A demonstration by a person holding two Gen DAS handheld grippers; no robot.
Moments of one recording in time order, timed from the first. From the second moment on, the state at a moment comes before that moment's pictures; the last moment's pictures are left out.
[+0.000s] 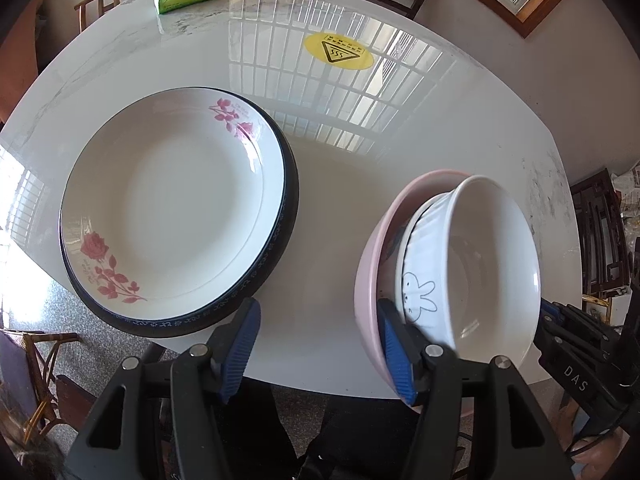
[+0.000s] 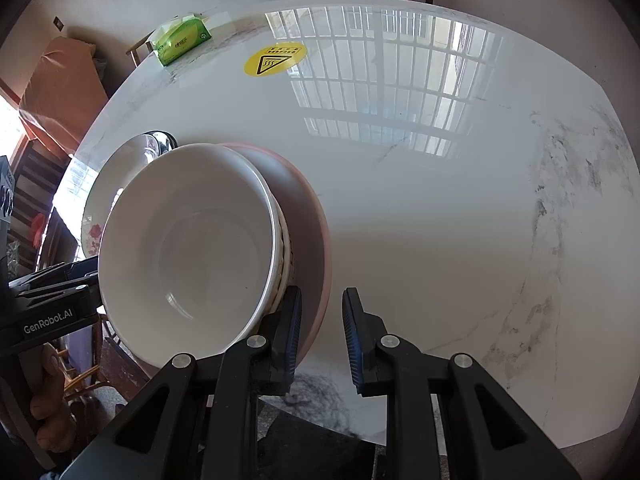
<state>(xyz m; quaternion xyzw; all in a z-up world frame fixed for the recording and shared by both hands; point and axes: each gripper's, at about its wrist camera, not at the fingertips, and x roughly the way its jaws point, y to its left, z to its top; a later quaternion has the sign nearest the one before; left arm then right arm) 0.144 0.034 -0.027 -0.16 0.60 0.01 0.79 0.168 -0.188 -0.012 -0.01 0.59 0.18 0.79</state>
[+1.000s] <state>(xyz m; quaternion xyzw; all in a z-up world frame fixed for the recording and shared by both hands) 0.125 0.009 -0.019 -0.14 0.56 -0.02 0.81 0.165 -0.192 -0.009 0.02 0.57 0.20 0.80</state>
